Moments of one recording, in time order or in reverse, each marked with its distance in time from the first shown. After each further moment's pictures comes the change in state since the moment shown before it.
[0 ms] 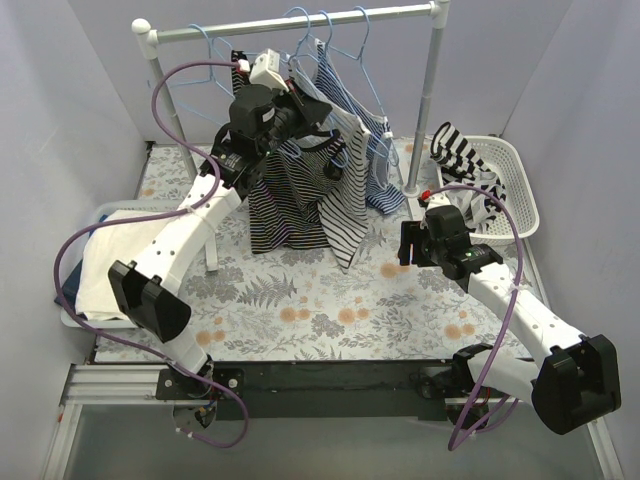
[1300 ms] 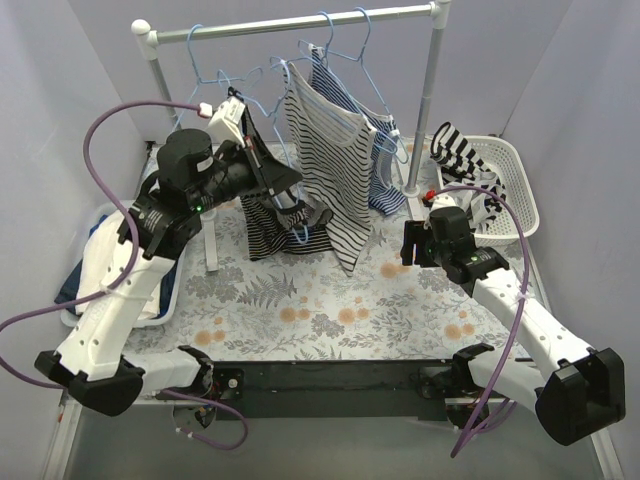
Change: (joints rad) left arm 0.002 -0.439 -0.174 -0.427 0.277 0.001; right arm 0.003 -0.058 0.003 -0.030 0.018 0.004
